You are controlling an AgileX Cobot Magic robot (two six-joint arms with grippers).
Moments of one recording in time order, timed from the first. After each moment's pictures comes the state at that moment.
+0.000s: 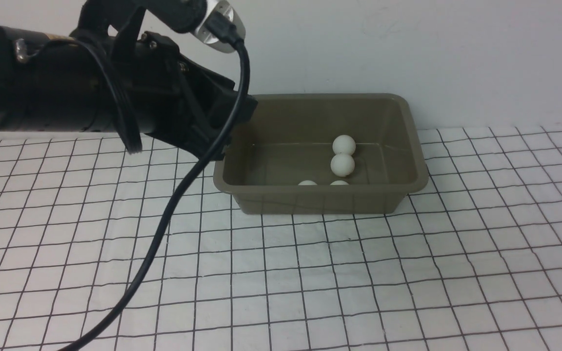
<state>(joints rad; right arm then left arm) 0.32 0.33 -0.43 0.08 0.50 -0.33 -0.36 1.28 -1.15 -0.75 0.60 0.92</state>
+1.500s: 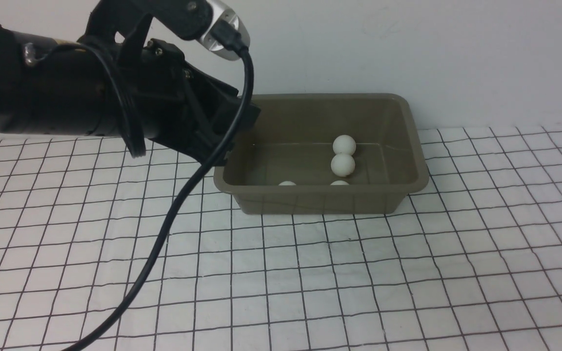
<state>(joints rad) 0.01 0.07 -0.15 0.21 0.56 -0.33 -0.36 1.29 -1.15 -0.75 0.63 0.92</state>
